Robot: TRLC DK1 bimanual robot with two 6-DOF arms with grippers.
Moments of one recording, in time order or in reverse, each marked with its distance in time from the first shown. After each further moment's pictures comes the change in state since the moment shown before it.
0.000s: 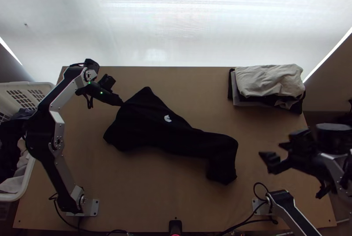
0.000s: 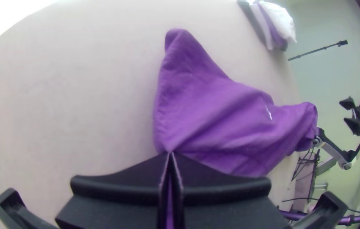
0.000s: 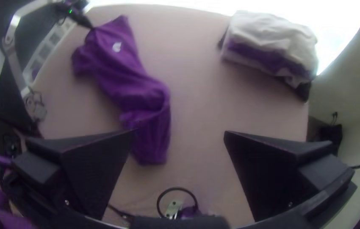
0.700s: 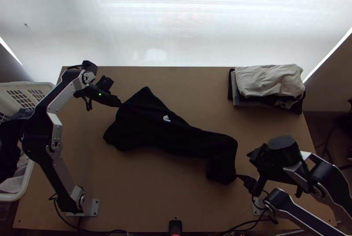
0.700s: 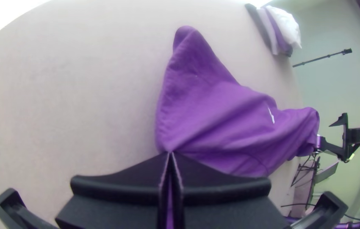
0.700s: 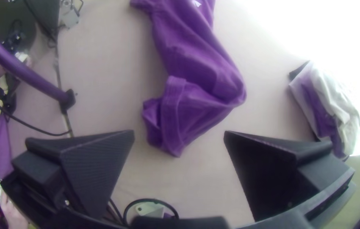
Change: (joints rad) left arm 0.015 -0.032 -0.058 0.042 -0.013 -0.044; right arm 0.502 -0.040 -0.291 0.179 0.064 -0.173
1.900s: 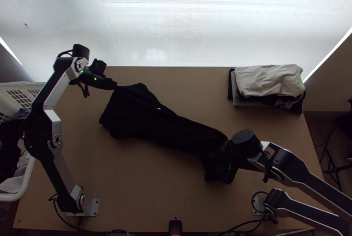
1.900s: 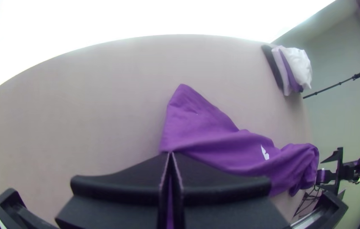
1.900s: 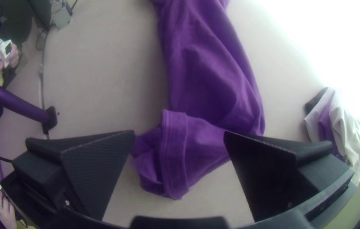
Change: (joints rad) left arm 0.028 0.051 0.243 0.018 -0.059 -0.132; right arm 0.165 0.243 -0.111 0.394 0.081 0.066
